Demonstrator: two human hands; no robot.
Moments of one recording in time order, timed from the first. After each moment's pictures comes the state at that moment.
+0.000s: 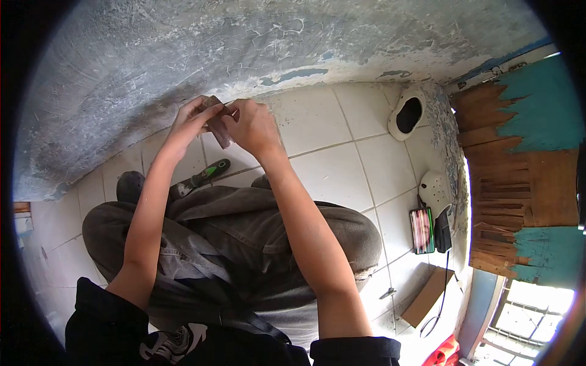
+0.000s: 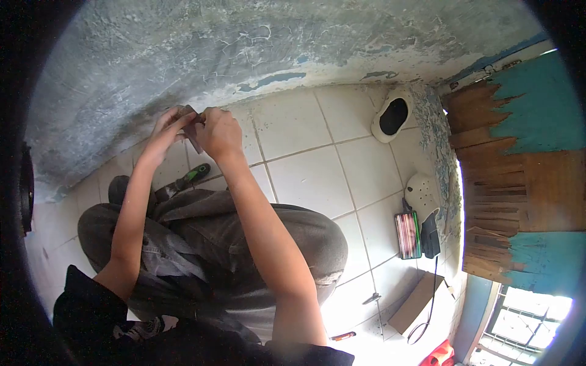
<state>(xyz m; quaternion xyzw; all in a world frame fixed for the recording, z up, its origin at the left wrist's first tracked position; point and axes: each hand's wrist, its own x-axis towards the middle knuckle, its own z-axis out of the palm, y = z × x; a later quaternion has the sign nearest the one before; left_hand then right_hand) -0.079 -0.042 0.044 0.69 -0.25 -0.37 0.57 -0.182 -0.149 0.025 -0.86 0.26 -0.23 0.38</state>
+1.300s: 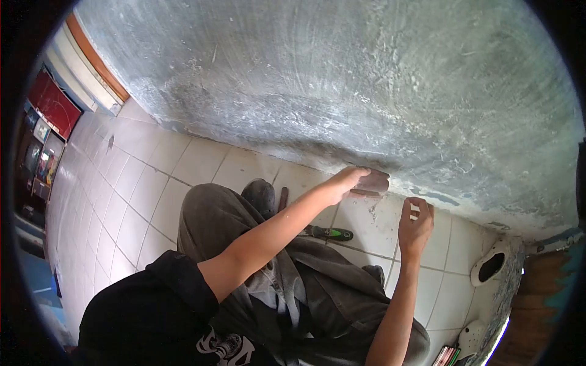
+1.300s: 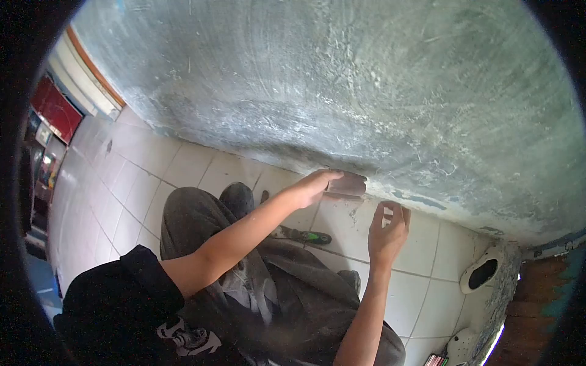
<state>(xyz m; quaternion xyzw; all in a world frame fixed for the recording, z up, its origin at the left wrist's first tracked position) -0.036 -0.036 0.024 0.58 -0.09 -0.49 0.64 -0.181 -0.158 0.049 -0.85 0.26 -0.32 0.34</state>
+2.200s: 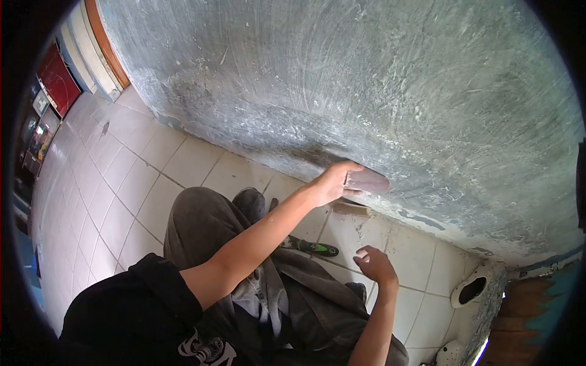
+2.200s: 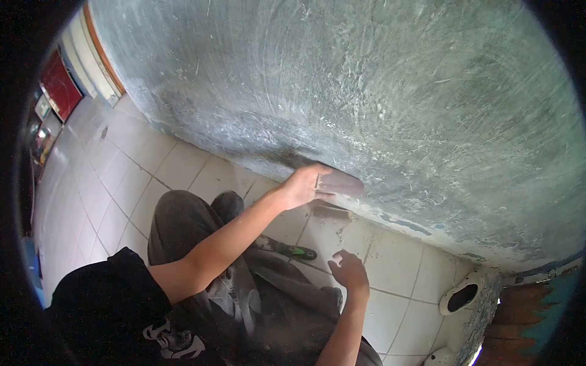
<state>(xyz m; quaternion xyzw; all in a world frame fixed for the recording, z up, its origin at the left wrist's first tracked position) -0.013 -0.025 0.048 0.42 -0.09 -0.44 0.78 -0.205 -0.169 -0.006 -0.94 0.14 0.13 0.29</state>
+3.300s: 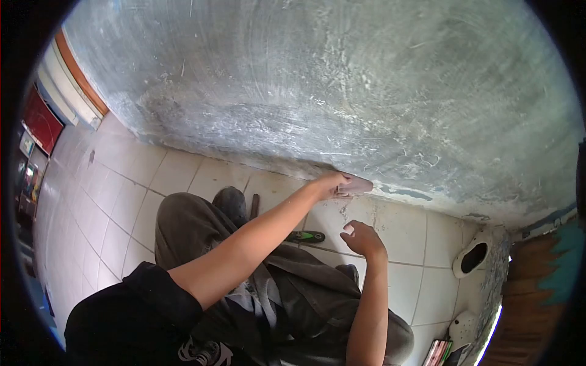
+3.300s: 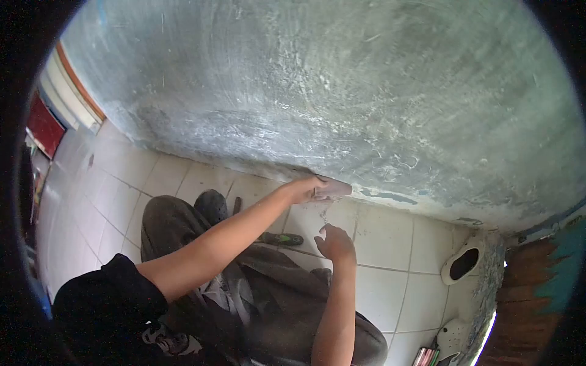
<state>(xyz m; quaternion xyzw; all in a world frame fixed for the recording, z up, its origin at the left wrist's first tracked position) -0.021 -0.100 -0.052 0.50 -0.02 -0.56 0.66 -0.201 -0.169 0.009 -0.93 0.16 0.15 0.30</state>
